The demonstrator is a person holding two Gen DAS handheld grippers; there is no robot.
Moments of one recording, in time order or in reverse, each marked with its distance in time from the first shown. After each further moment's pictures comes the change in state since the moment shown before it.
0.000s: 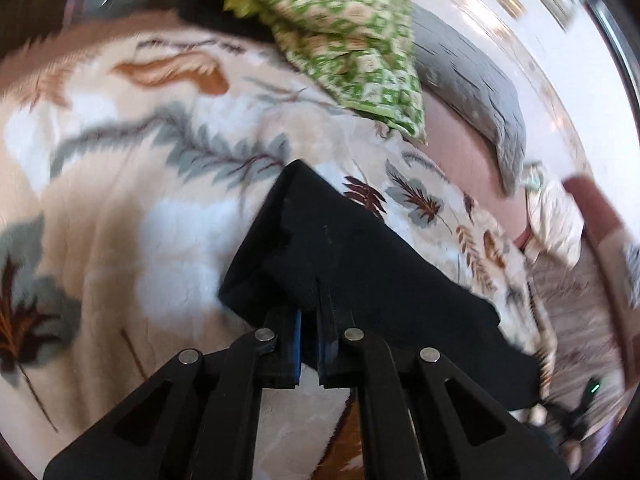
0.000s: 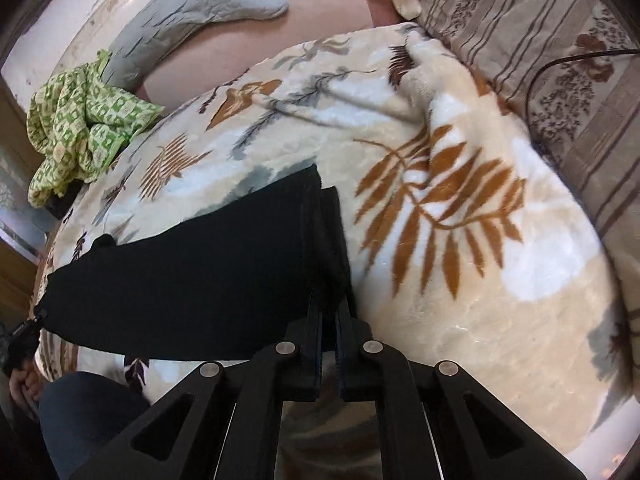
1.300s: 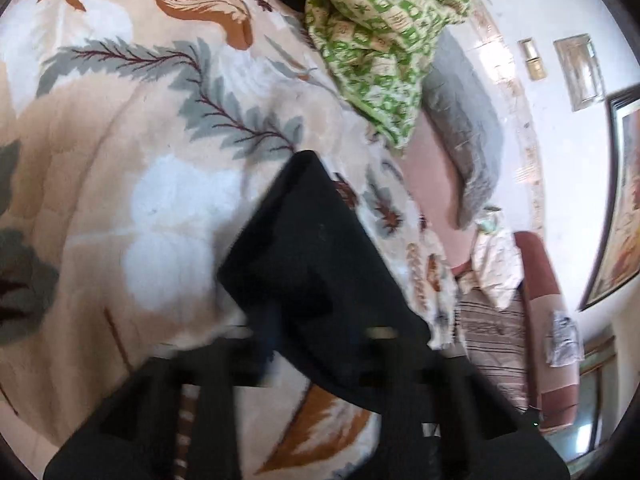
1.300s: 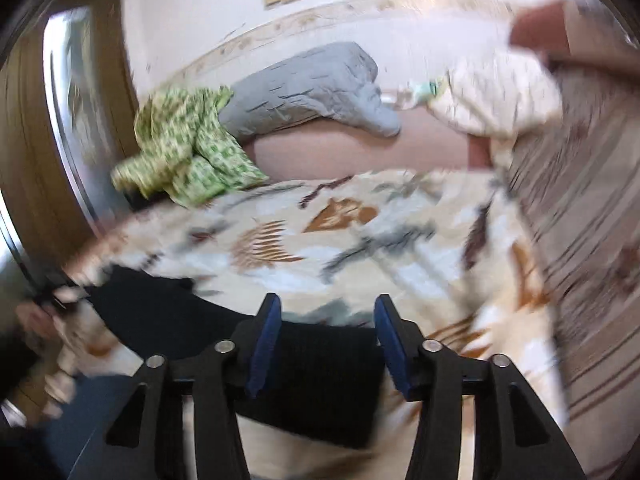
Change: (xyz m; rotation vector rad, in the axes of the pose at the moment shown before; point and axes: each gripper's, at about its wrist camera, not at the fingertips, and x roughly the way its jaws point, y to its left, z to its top) left arm 0.013 0.044 0.006 -0.305 0.135 -0.219; right arm -0.072 0.024 0.044 -0.308 -0.313 0.268
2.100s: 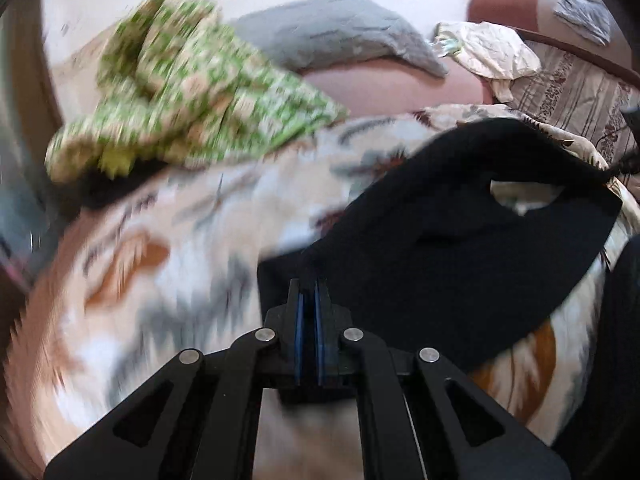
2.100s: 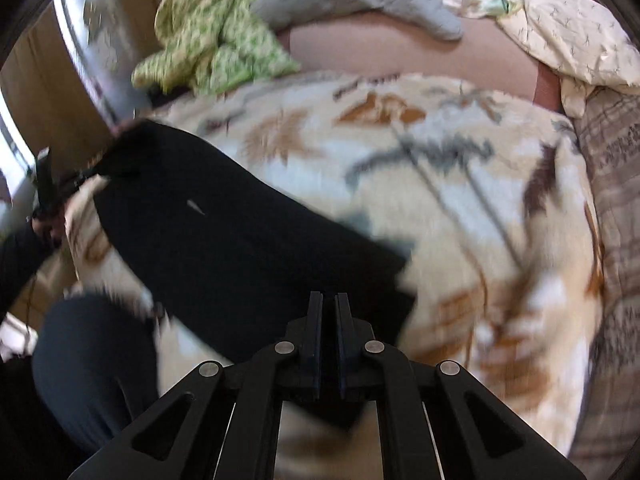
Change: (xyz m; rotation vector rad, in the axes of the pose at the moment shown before) left arm 0.007 -0.070 -0.021 1.071 -0.124 0.336; right arm 0.073 -0.009 -0.022 -0.204 0.396 0.074
